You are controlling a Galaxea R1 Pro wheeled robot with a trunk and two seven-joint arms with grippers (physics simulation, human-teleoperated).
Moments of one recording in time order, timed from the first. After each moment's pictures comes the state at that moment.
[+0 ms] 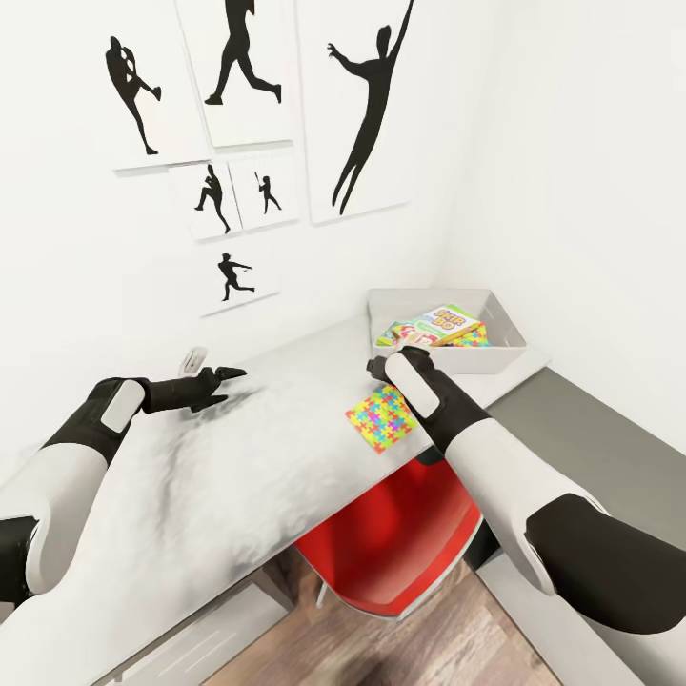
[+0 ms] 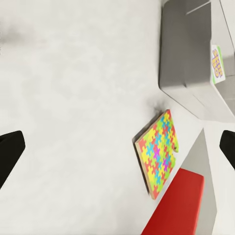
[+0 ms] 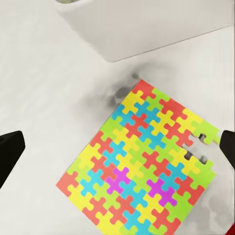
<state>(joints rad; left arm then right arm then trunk) -1.13 0.26 0.09 -0.51 0.59 0.89 -0.51 -1.20 0.14 0.46 -0.68 -0.91 0.51 -0.72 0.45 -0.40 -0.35</state>
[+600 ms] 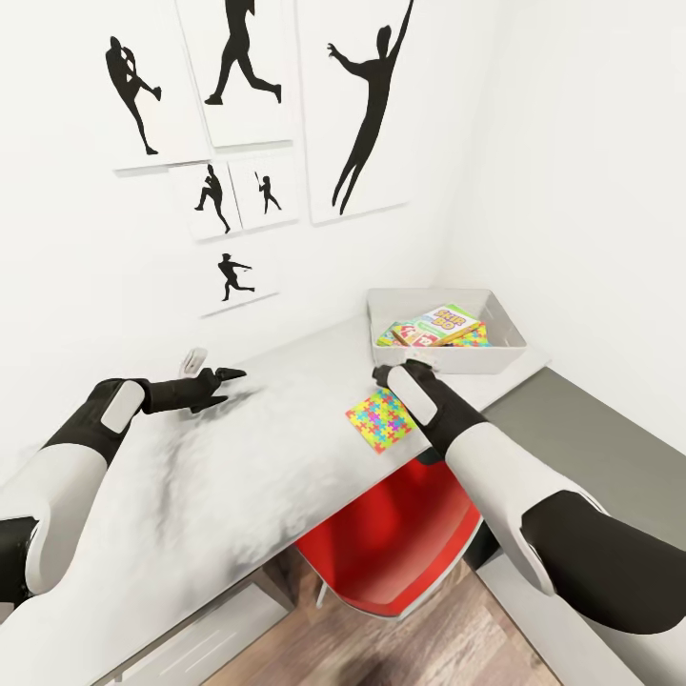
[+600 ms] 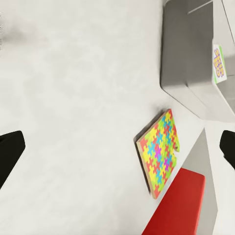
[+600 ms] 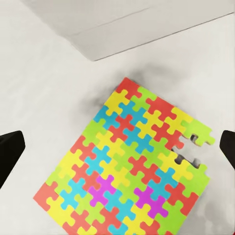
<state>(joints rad) -1.13 0.26 0.09 -0.51 0.59 0.89 -0.51 -1.20 0.14 0.46 -0.56 -0.87 0.40 -0.65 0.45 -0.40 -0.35</state>
